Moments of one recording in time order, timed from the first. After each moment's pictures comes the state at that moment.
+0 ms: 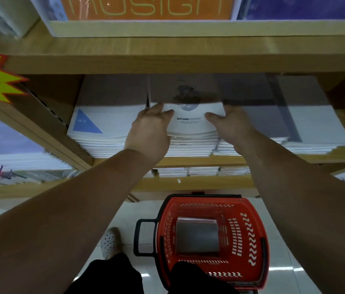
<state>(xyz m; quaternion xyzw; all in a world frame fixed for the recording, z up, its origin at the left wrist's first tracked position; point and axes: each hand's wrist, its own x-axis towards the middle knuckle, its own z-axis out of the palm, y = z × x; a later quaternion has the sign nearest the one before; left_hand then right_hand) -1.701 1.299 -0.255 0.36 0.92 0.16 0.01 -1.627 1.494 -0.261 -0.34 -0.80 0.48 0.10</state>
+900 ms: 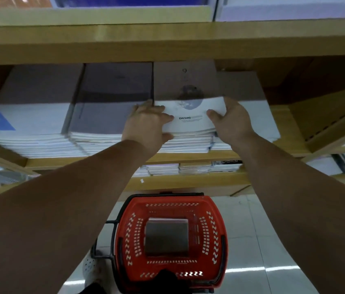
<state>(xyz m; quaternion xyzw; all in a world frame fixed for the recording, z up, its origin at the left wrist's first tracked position) -1.624 1.462 -0.272 0.40 0.91 0.10 0.04 -1.522 1.657 -0.278 -0.33 -0.86 0.38 0.13</state>
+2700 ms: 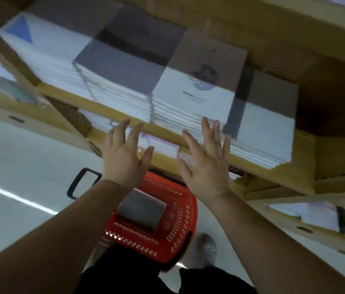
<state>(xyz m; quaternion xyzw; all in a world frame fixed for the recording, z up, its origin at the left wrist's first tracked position) -1.499 1.405 -0.369 0.14 0.95 0.23 -0.14 -1.444 1.616 -0.354 0.03 -0.98 0.15 0.12</state>
